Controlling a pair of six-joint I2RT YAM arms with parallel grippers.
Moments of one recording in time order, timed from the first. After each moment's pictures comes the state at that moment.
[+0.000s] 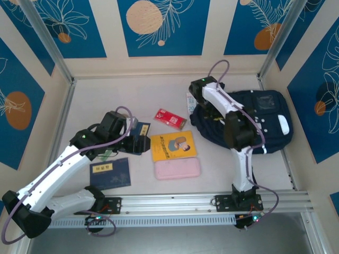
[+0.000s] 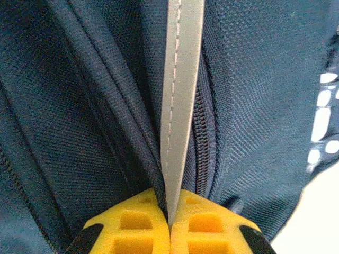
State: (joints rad) left arm -0.65 1.02 1.06 -0.94 0.22 -0.54; right arm 0.36 2.07 1.79 -1.49 0.51 0.53
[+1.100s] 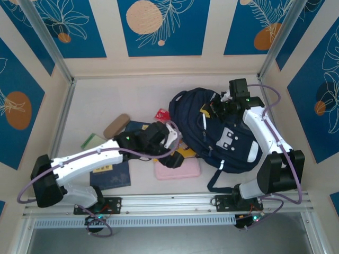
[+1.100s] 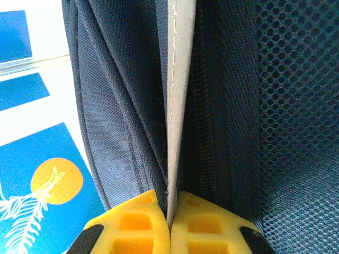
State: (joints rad) left arm -1.06 1.36 1.11 -0.59 0.16 -0.34; right arm 0.13 1.44 1.25 -0.76 -0.68 1.00
